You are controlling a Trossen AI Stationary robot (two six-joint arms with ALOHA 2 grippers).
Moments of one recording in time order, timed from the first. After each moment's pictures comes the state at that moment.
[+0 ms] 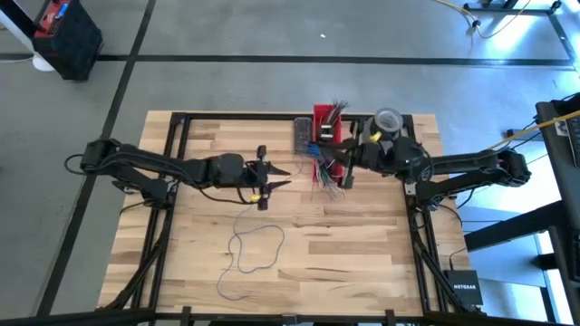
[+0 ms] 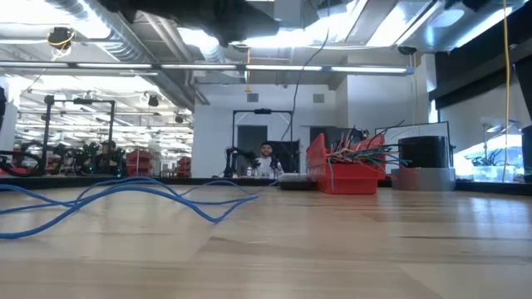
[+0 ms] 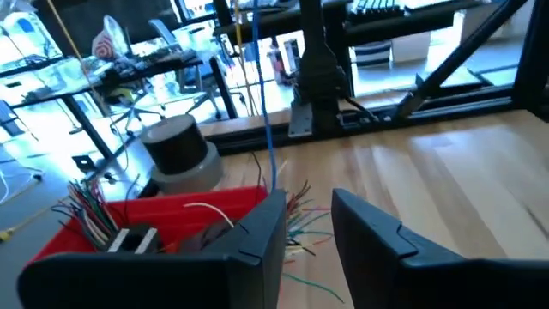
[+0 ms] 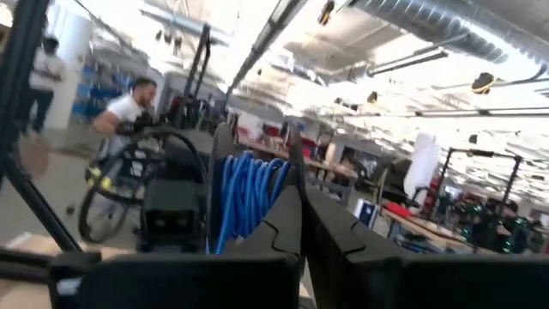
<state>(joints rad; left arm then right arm) -0.02 1.36 0.82 0.36 -0.17 0.21 -0.06 1.09 0.68 0.76 0.04 -0.33</state>
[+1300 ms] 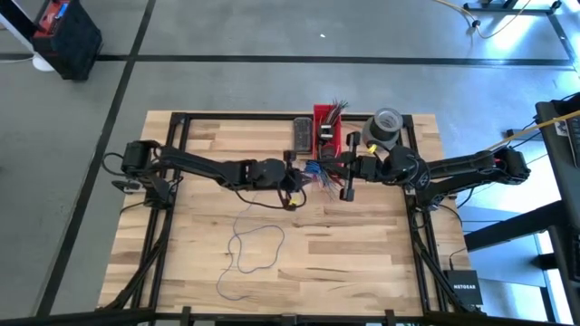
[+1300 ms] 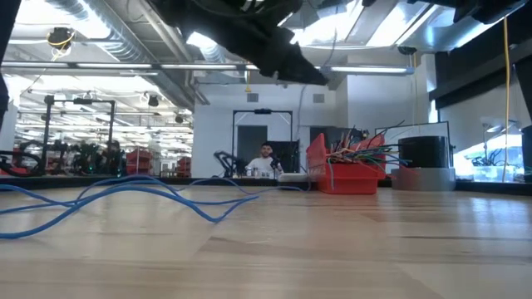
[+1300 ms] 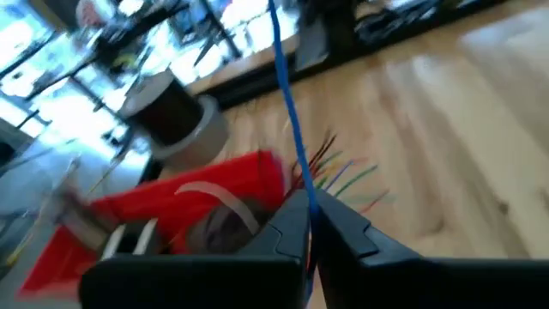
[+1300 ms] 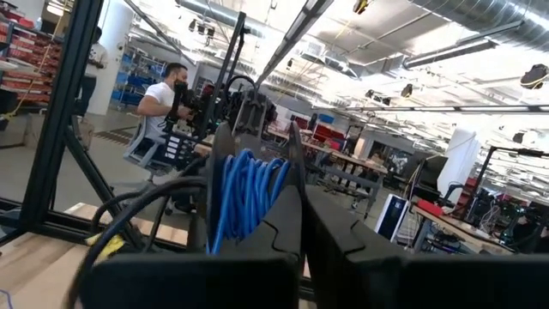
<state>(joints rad) 0.00 1.72 1.12 0.21 -0.25 0.39 -0.01 1.09 0.59 0.79 0.01 -0.35</state>
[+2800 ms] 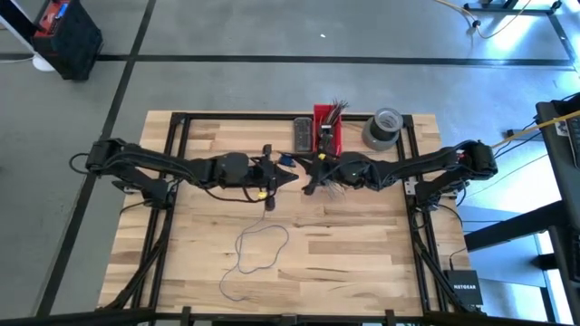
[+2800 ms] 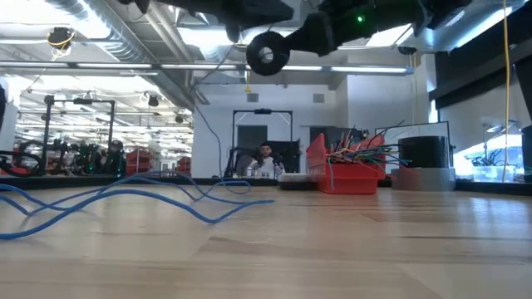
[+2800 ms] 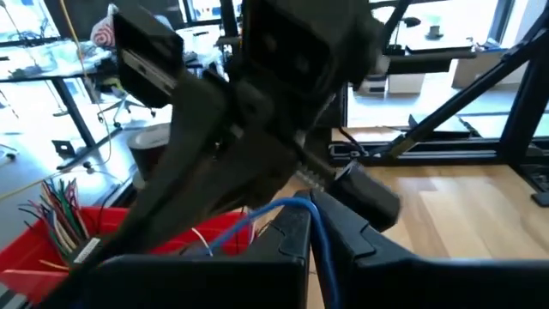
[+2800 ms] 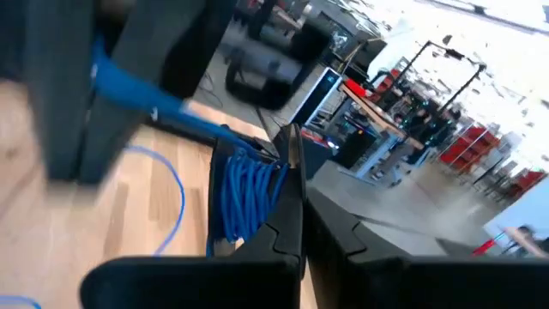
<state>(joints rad) -0.04 1.42 0.92 0.36 -0.17 0.07 -0.01 1.47 0.82 0.57 0.38 -0.52</state>
